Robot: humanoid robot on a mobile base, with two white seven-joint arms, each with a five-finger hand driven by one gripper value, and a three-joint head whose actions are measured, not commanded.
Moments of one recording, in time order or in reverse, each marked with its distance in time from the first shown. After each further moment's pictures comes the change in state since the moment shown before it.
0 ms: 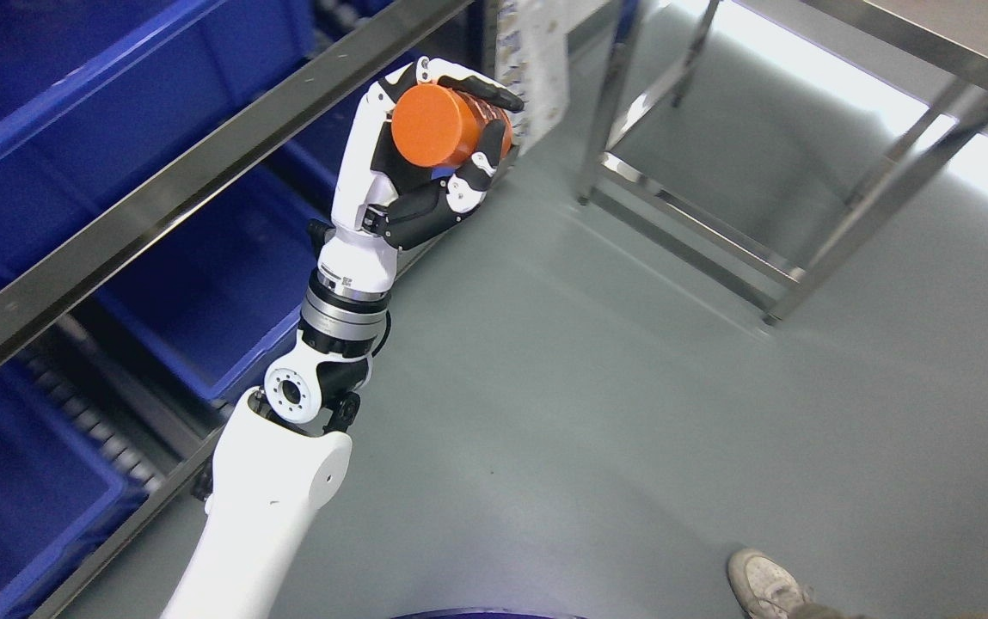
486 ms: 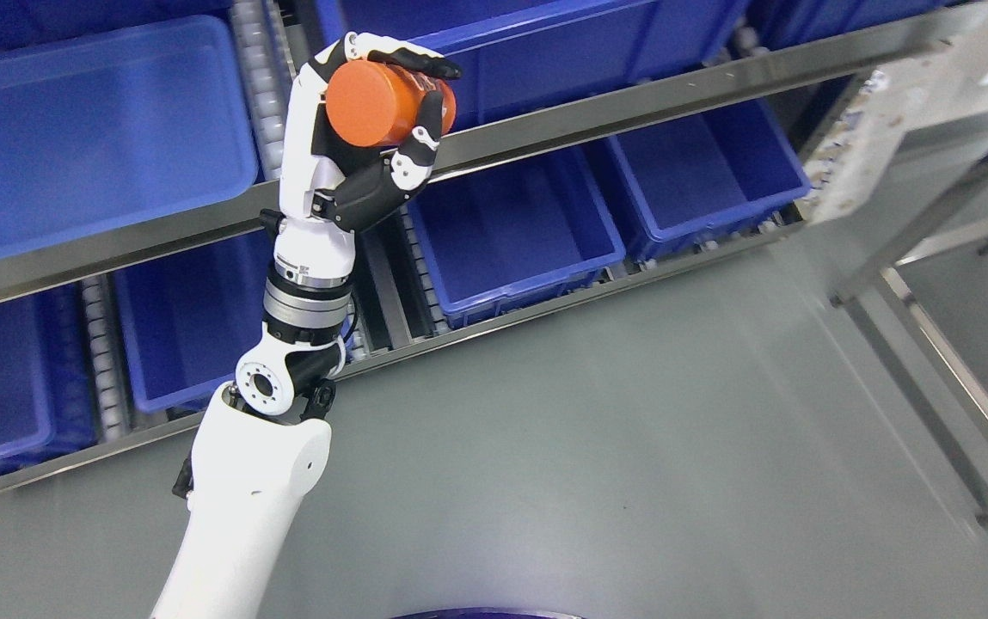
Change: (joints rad) left arm -0.016 0.000 0.069 -0.001 0.001 -0.059 0.000; right arm 0.001 0.000 0.000 0.000 0.000 0.002 0.001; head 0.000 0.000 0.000
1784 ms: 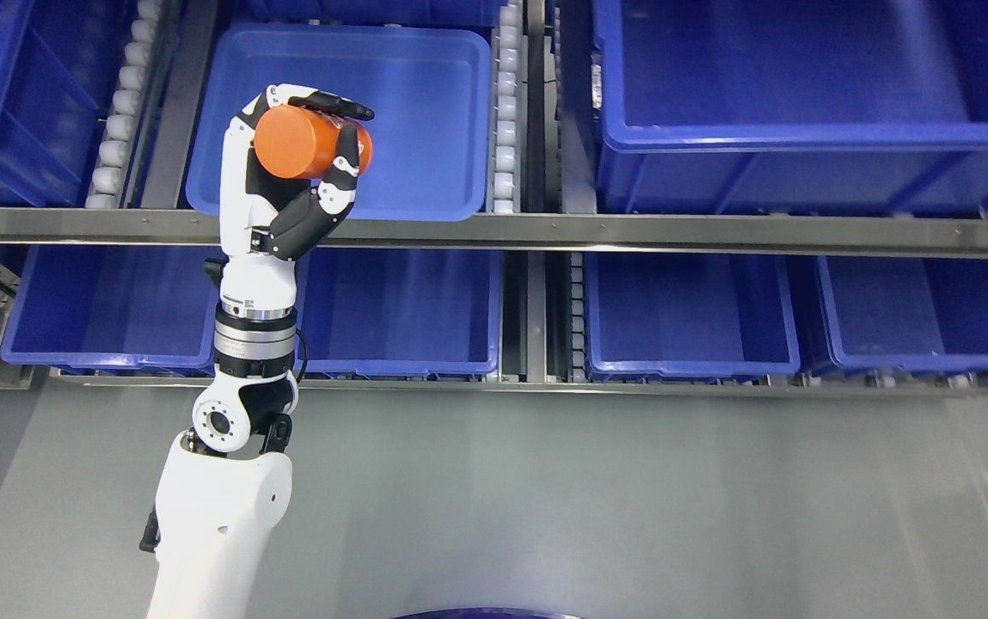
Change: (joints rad) left arm 0.121 0.000 0.171 0.015 0.001 0.021 0.002; right arm -0.001 0.000 0.000 0.000 0.000 -0.002 -0.004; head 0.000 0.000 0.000
